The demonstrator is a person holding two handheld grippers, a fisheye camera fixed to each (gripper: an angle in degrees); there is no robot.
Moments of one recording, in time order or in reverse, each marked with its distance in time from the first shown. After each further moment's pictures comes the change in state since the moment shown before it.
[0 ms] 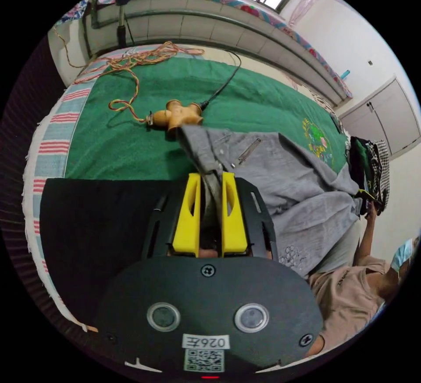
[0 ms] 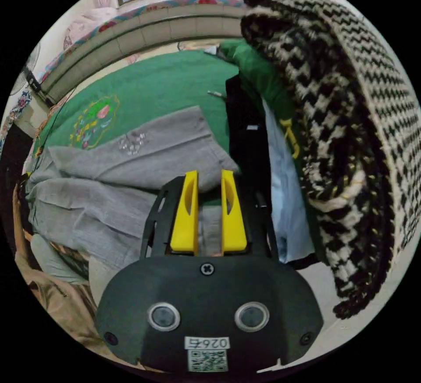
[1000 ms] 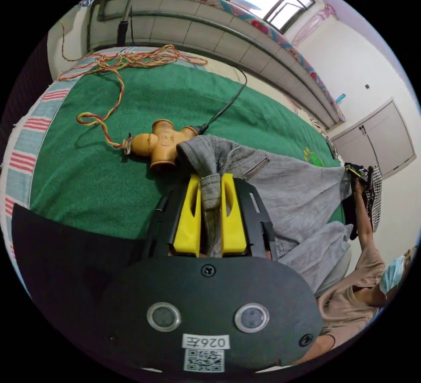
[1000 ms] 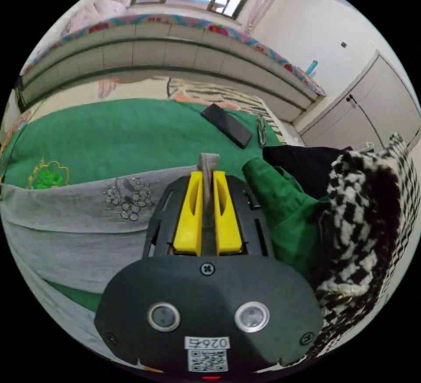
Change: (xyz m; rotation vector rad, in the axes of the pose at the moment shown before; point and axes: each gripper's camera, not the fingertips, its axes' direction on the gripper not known) left arm 0.010 -0.013 -0.022 0.098 0.111 -0.076; right arm -0.092 -0.205 0.061 0.229 0.250 -0.090
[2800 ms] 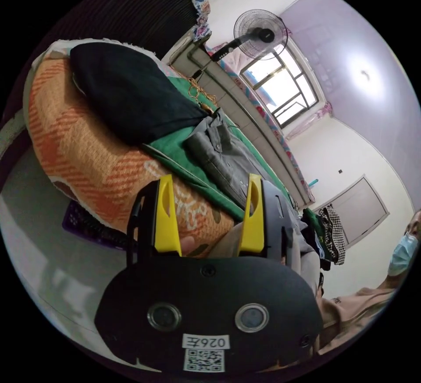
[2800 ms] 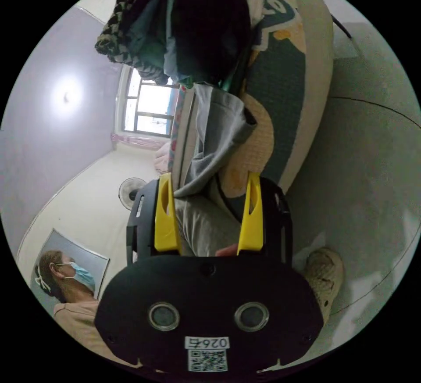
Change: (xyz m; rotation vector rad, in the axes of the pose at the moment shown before) left arm 0.000 0.499 -0.319 0.567 0.174 -0.393; right arm 0.369 0.742 -0.030 0.208 -1.207 1.006
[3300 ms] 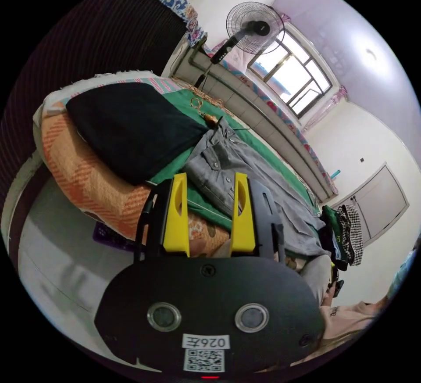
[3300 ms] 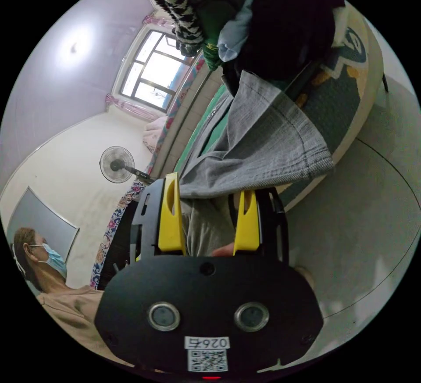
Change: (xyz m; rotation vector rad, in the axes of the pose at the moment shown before) left arm 0.044 -0.061 0.013 -0.027 -0.174 0.071; right arm -0.040 -0.027 0.001 -0.100 0.123 -0.249
